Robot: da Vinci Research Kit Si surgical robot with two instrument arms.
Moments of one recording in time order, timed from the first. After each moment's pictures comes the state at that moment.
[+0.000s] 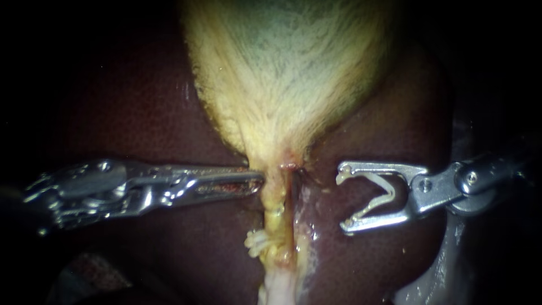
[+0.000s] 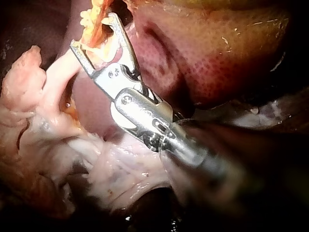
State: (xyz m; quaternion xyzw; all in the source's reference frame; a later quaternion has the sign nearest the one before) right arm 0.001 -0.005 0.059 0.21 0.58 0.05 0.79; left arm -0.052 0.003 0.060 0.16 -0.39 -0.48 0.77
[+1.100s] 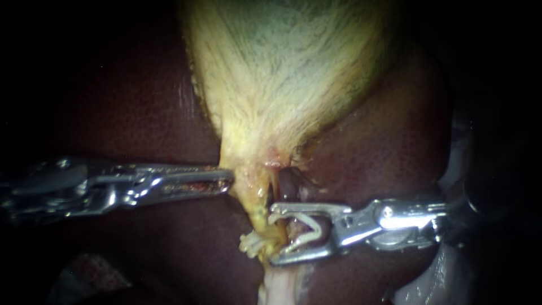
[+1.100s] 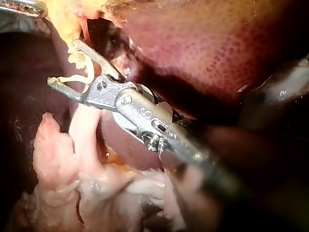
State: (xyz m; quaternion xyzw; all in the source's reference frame) right arm 0.012 -0.010 0.068 0.30 0.53 0.17 0.77; left arm -0.048 0.003 0.056 0.16 -0.39 -0.48 0.77
